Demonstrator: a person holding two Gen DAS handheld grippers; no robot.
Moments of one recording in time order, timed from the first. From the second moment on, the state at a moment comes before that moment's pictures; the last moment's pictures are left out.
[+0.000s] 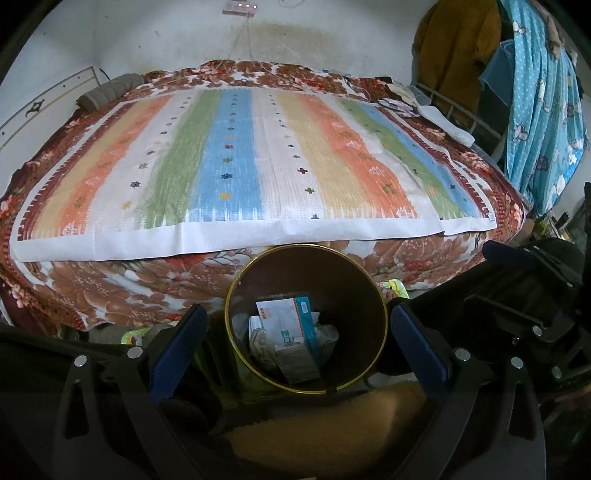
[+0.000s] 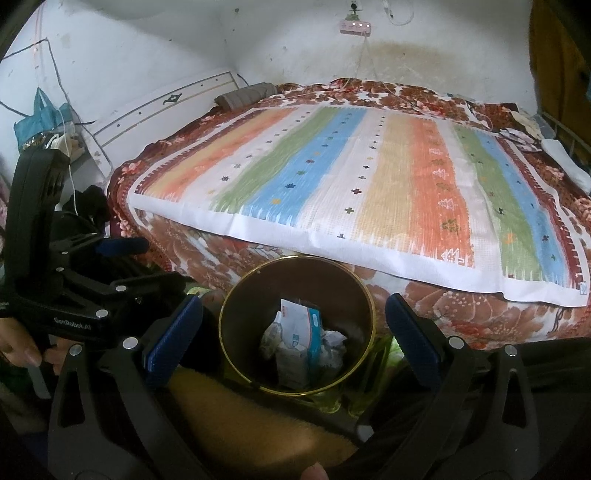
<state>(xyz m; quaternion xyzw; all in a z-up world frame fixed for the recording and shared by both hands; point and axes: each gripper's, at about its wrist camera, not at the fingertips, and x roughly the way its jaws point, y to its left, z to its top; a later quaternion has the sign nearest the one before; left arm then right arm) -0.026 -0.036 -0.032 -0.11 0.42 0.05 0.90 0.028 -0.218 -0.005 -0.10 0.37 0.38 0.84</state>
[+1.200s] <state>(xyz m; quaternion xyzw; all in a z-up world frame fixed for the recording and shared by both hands) -0.029 -0.042 -0.037 -0.11 0.43 0.04 0.90 0.029 -0.218 -0.004 -0.10 0.37 0.38 0.84</state>
